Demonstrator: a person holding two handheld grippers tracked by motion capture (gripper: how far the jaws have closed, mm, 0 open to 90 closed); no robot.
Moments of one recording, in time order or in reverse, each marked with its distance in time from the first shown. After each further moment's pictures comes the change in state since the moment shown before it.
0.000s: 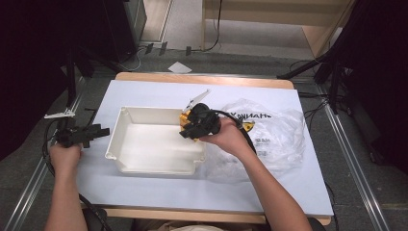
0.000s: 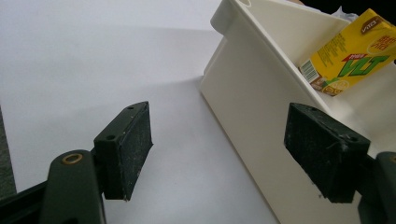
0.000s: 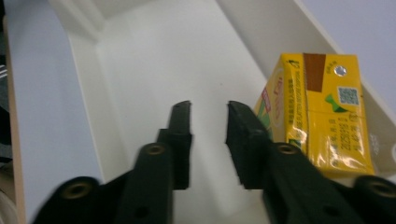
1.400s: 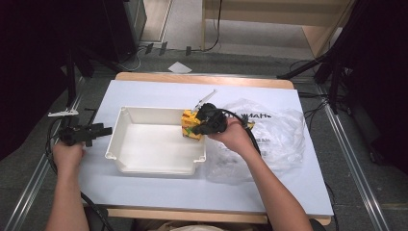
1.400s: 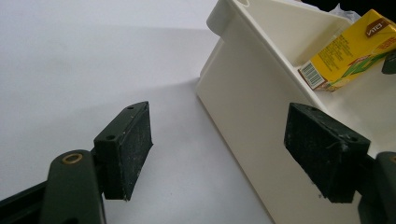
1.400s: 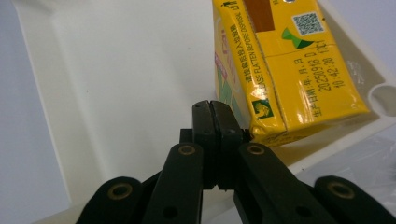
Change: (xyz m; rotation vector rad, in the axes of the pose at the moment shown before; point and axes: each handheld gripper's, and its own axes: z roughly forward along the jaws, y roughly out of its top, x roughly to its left) left arm -0.001 0.003 0.007 0.021 -0.015 0.009; right arm -0.030 -0.020 0.011 0.065 -0.012 0.068
